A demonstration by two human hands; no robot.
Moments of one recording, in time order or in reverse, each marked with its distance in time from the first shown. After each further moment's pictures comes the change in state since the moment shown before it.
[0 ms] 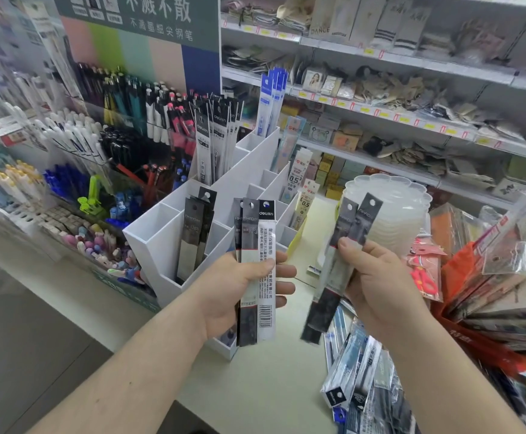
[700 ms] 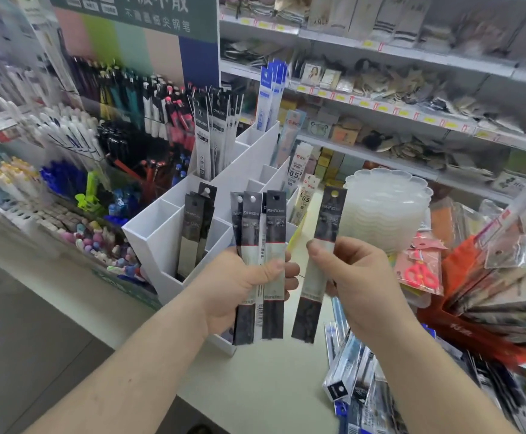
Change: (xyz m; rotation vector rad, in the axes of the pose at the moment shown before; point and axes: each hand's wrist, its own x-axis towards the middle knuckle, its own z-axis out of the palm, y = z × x) left_hand -0.003 -0.001 -0.002 0.007 -0.029 0.037; right_hand -0.014 0.007 0.020 -0.160 -0.047 -0.130
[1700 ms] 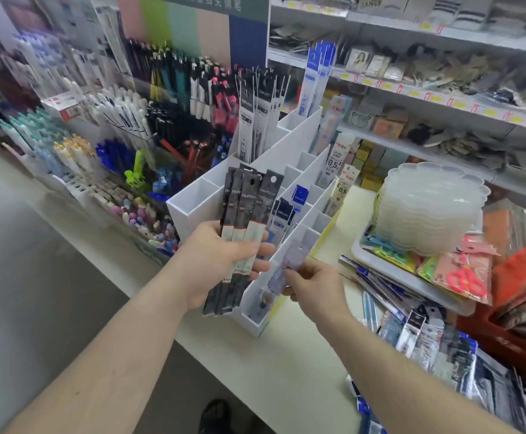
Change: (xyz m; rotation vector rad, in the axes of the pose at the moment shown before) left_hand -0.028 0.015 -0.045 0.279 0.302 0.105; right_hand 0.042 0.122 0.037 -0.493 -0.024 0.177
